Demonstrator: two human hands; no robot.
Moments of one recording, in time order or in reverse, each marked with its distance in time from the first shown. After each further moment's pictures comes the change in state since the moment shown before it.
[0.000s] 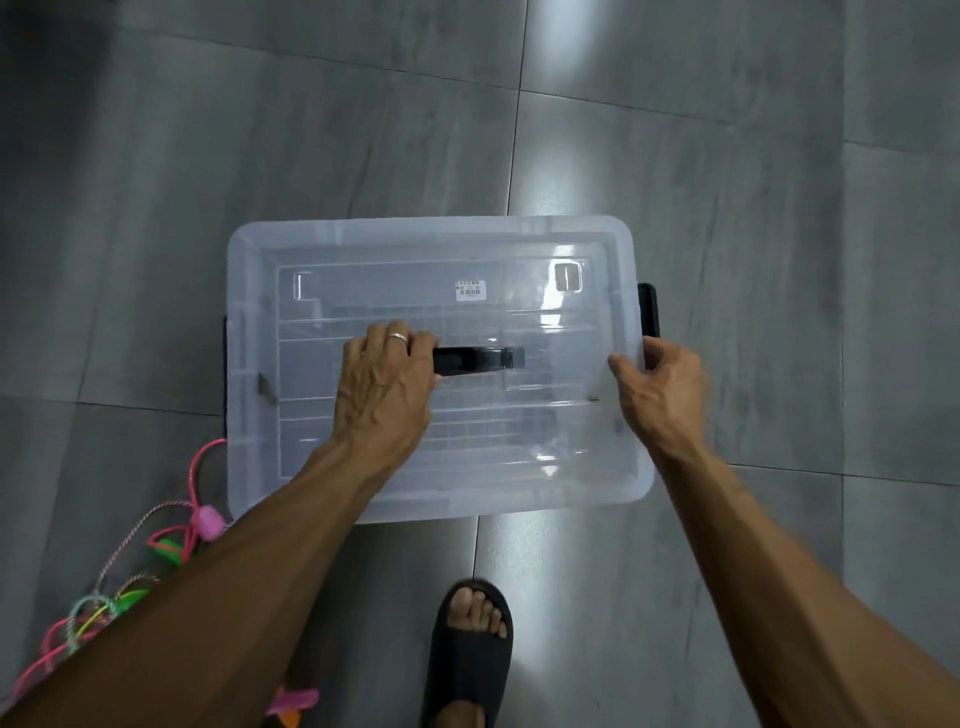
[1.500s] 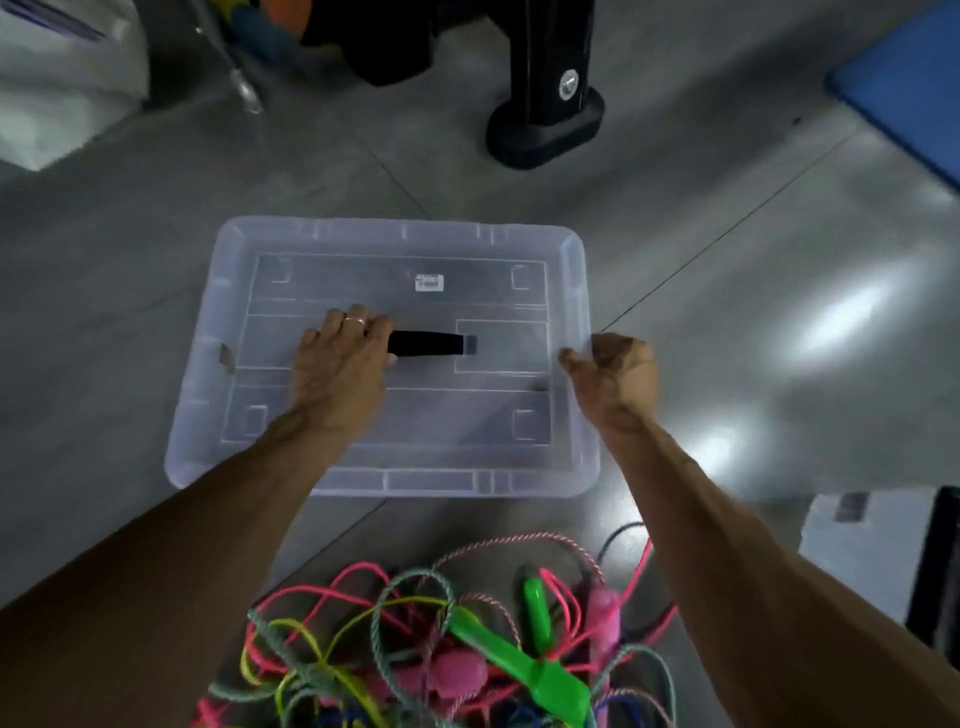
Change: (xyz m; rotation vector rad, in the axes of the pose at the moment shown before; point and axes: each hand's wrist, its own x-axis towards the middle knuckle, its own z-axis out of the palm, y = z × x) left_hand -0.297 -0.546 0.106 0.003 0.193 -0.832; right_hand -0.256 -0.266 0.550 0.006 -0.522 -0.653
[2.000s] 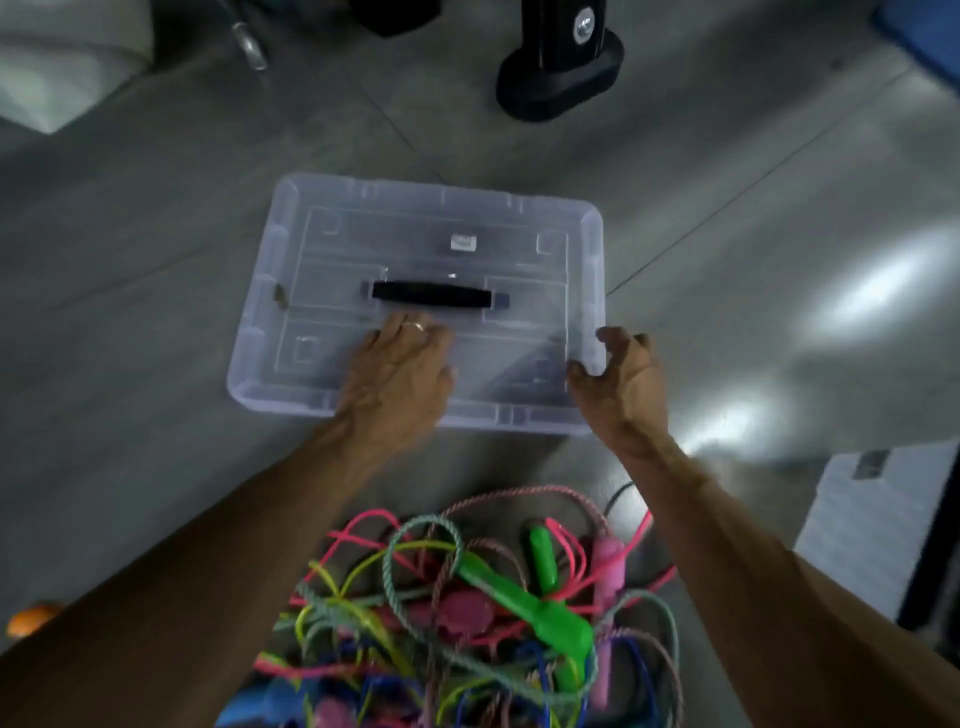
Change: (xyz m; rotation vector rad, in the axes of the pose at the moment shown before) left_hand -0.029 0.045 0.012 -0.139 -0.050 0.101; right_hand -0.026 0.034 -0.003 -0.273 -0.056 -0.103
